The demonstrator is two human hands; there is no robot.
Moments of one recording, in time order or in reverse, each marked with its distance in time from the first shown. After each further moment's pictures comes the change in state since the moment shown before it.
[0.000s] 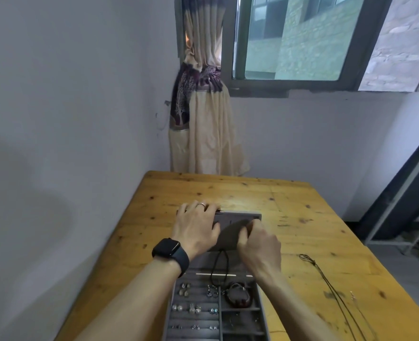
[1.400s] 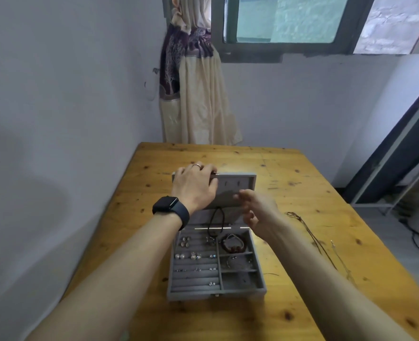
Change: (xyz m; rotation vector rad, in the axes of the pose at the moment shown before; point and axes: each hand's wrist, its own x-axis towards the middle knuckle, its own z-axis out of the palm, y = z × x) left_hand -0.001 0.016 -0.011 -0.113 0.051 -0.047; right_hand -0.006 0.010 -0.025 1.046 -0.354 0.612
